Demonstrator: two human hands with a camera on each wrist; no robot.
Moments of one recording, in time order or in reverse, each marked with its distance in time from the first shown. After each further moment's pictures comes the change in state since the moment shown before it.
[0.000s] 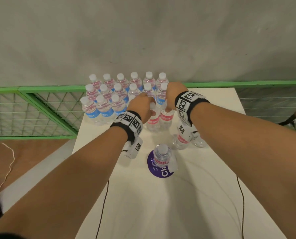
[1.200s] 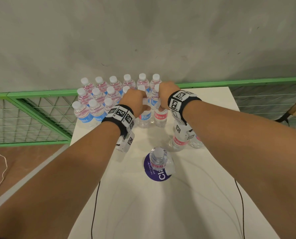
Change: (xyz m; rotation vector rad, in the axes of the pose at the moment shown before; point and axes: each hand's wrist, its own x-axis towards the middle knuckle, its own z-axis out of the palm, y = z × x) left_hand 0.024 -0.003 -0.016 -0.001 0.024 -0.005; right_hand 0.019 0.004 0.005 0.026 0.006 0.016
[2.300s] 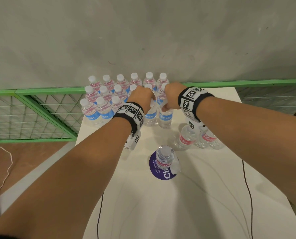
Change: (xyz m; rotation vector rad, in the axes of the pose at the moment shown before) left_hand 0.006 -0.005 0.004 0.152 0.024 0.085; right_hand -0.005 -0.003 -0.002 -0.083 -0.064 -0.081
